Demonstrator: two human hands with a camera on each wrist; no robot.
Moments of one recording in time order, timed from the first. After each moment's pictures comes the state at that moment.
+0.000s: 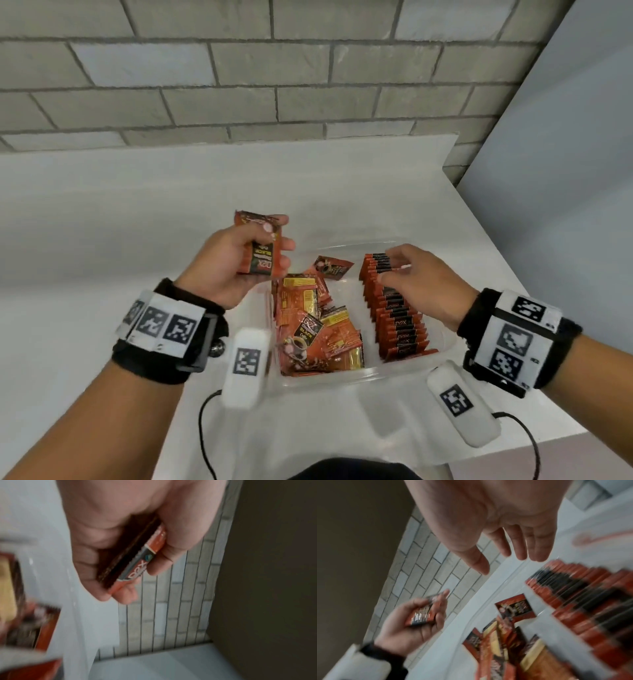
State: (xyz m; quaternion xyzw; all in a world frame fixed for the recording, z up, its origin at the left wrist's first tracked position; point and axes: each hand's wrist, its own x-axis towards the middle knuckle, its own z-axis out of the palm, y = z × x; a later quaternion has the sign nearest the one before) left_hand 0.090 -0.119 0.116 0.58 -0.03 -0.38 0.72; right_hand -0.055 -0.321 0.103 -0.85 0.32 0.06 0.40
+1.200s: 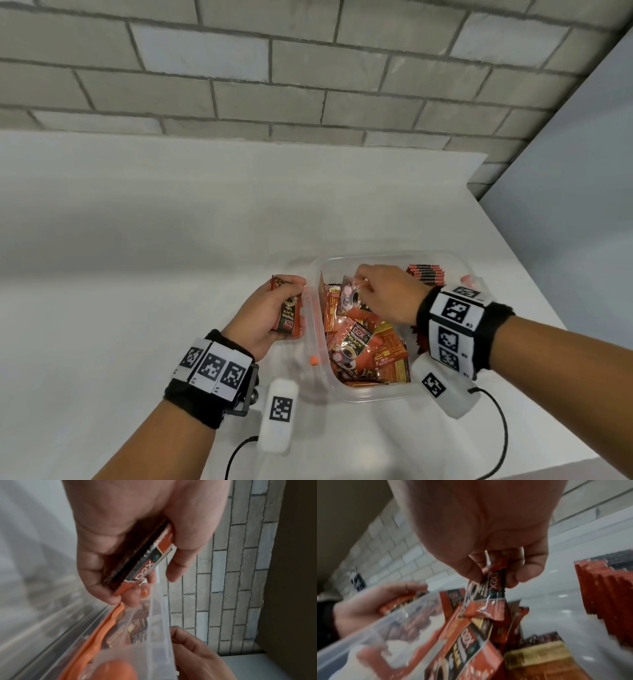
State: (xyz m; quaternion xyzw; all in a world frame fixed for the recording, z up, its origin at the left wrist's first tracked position) left_hand 0.100 -0.068 0.029 0.58 0.03 -0.43 0.69; right_hand 0.026 -0.249 0.080 -0.95 0.15 0.21 0.17
